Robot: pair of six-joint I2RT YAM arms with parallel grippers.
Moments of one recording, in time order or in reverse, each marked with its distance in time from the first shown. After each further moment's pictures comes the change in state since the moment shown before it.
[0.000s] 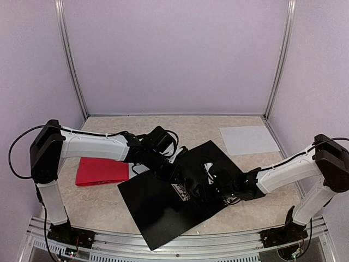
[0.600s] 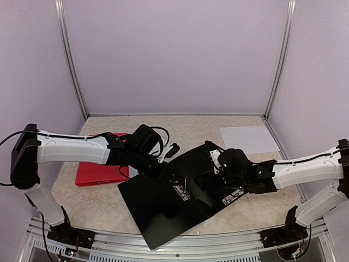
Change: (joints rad) left arm 0.002 -0.170 -0.138 0.033 0.012 0.006; right arm 0.000 -0.267 -0.016 -0.126 0.071 -0.092
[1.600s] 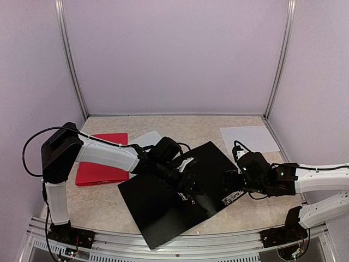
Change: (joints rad) left arm -0.033 0.286 0.090 0.282 0.263 -0.128; right arm -0.044 -0.233 -0.082 -0.261 0.208 0.135
